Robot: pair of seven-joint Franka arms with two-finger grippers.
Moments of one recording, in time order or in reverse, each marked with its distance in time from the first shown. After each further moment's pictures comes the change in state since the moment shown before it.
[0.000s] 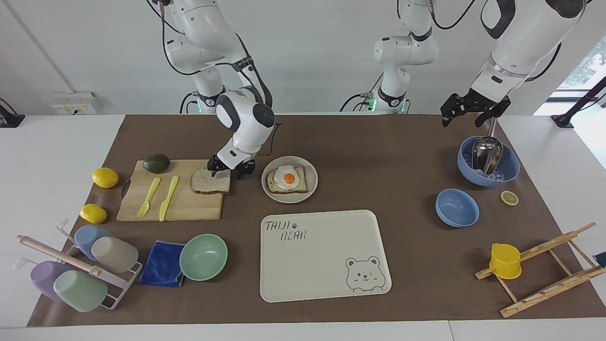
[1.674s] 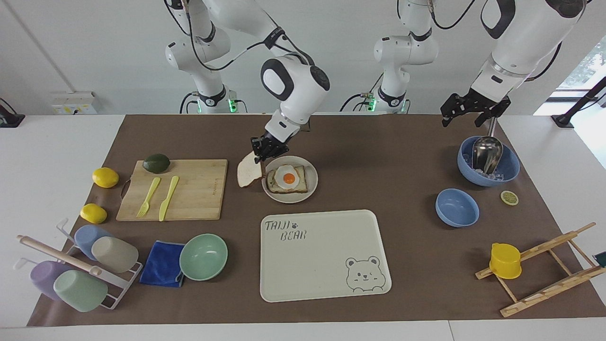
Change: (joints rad) left arm 0.000 0.000 0.000 0.000 0.000 0.000 0.000; right arm 0.279 0.053 0.014 0.378 0.037 -0.326 -0.006
